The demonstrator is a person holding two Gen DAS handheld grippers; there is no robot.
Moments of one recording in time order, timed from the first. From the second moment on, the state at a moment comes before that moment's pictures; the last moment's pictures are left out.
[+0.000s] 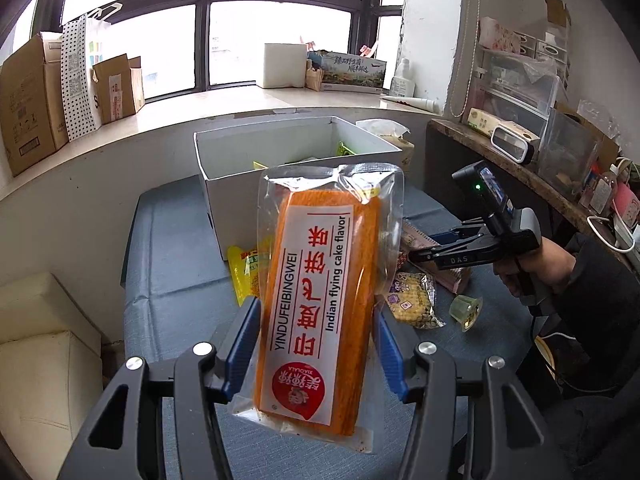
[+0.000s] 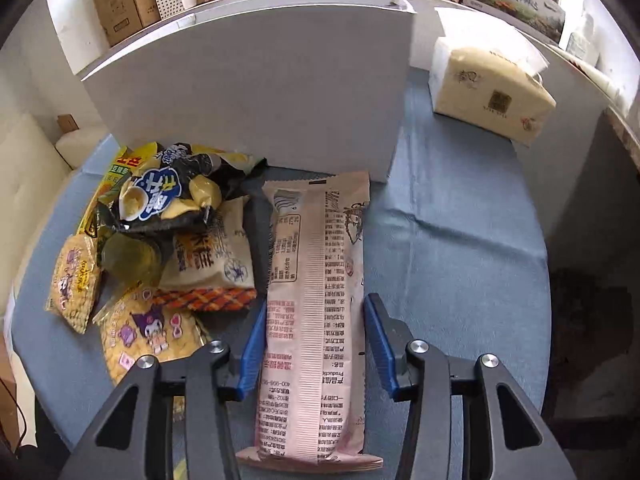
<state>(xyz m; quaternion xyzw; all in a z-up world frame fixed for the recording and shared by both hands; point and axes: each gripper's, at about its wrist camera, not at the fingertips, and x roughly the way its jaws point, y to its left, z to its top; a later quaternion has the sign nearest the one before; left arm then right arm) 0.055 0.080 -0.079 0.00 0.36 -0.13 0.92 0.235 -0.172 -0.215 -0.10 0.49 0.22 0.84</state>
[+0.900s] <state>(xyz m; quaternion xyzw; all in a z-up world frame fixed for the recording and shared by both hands) 0.270 0.090 -0.001 -0.02 0.32 -0.04 0.95 0.314 -0.128 -0.043 0.01 0.35 0.26 0.90</state>
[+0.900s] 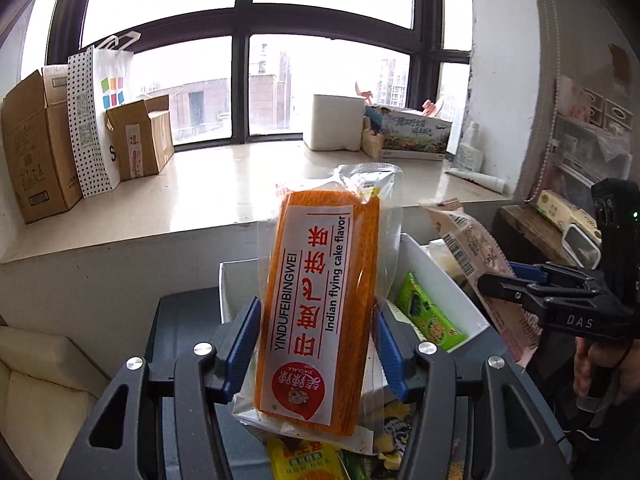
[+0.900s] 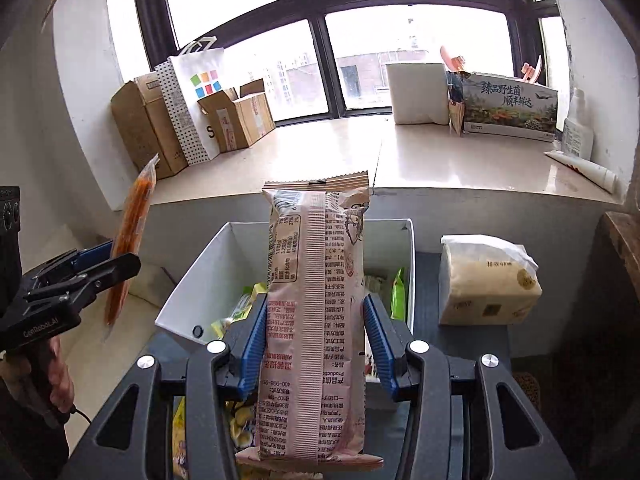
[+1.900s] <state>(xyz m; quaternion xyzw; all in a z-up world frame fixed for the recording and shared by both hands) 0.219 0.102 -0.014 0.00 0.32 0.01 0.95 0.282 -0.141 -0.051 0.01 0.34 0.26 0.91</state>
